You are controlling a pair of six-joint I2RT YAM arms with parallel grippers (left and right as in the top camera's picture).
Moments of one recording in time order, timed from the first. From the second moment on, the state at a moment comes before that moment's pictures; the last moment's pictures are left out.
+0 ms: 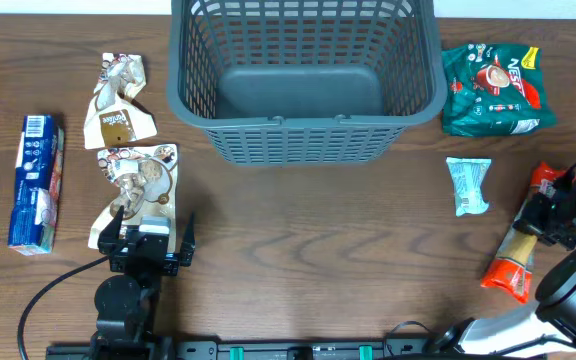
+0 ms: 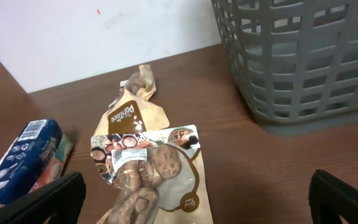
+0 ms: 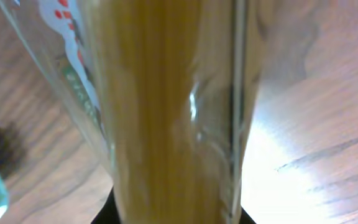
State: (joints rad) left arm -0.10 0.01 0.09 -0.31 -0.08 0.23; right arm -0.72 1.81 1.11 -0.83 -0.03 -0.07
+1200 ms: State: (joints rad) left arm -0.10 0.01 0.09 -0.31 -0.08 0.23; right arm -0.17 1.50 2.07 -1.18 -0.12 -0.14
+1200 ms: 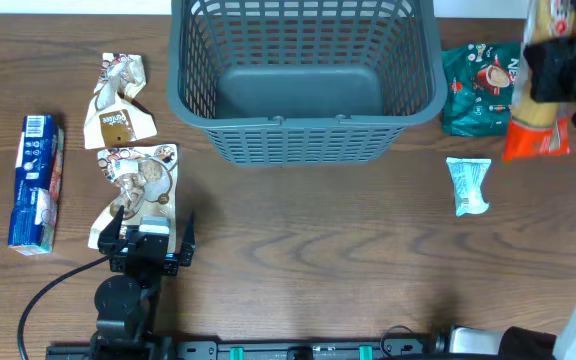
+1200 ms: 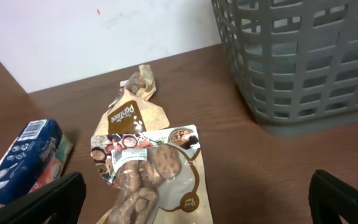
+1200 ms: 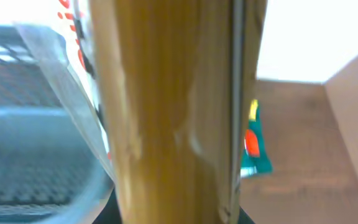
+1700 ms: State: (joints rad) left arm -0.10 0.01 0.09 -0.31 -0.08 0.23; right arm 0.18 1.75 2.32 -1.21 -0.12 -0.26
